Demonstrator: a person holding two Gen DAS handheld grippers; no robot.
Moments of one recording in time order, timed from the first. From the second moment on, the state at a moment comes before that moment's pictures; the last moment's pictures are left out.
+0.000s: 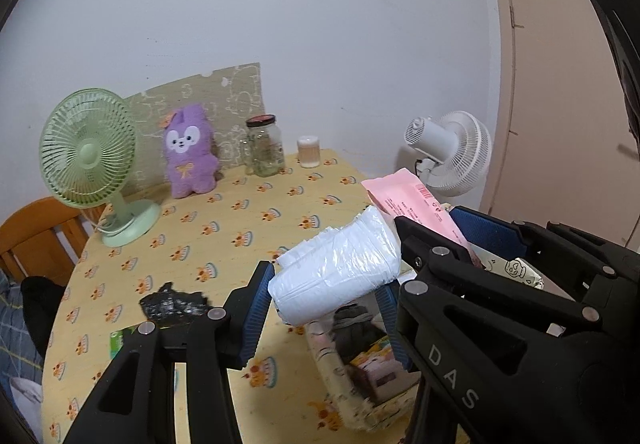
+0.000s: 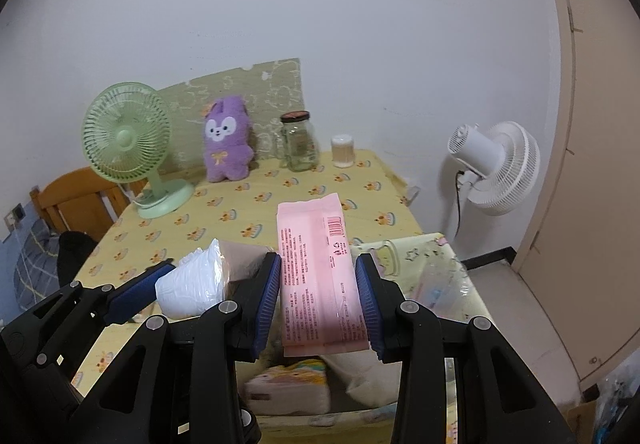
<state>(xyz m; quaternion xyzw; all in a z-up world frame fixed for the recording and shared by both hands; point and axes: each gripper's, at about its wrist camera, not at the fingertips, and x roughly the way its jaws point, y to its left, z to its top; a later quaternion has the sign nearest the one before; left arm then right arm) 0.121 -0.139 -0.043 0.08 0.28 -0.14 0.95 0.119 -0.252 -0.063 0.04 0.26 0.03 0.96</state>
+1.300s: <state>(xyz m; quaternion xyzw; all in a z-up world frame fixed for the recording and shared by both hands) 0.157 -0.185 -0.080 0.17 0.34 -0.12 0.92 0.156 -0.291 -0.106 0.05 0.30 0.03 0.95</state>
